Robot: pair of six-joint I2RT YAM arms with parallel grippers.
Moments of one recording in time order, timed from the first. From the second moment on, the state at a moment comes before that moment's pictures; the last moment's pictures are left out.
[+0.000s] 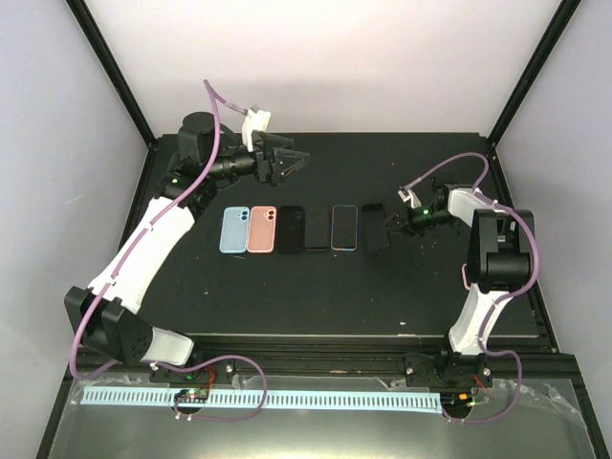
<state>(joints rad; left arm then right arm) -0.34 1.39 1.41 -0.18 0.84 -0.33 -0.01 1.88 1.20 -0.72 -0.92 -0.01</state>
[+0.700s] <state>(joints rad) -0.33 1.40 1.40 -0.16 0.85 -0.37 -0.02 2.04 1.26 -0.68 -0.96 0.06</state>
